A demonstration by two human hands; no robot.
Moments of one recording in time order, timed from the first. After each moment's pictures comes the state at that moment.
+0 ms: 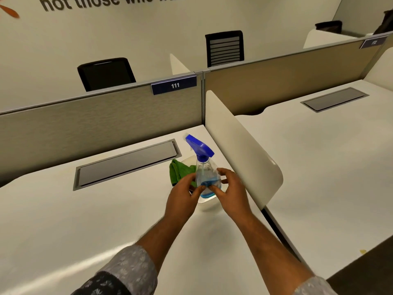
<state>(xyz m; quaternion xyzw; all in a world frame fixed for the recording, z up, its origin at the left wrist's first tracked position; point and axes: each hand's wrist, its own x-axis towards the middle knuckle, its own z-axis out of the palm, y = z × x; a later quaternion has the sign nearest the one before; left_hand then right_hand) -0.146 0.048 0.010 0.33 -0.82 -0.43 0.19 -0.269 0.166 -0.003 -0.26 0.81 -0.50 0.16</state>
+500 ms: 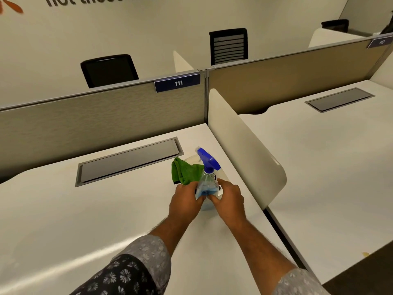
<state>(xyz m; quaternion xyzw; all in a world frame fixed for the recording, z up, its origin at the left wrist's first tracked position) -0.151 0.040 -0.029 0.38 -0.87 -0.30 0.09 -0.255 0.156 -0.034 -0.26 0.89 -0.37 0.10</state>
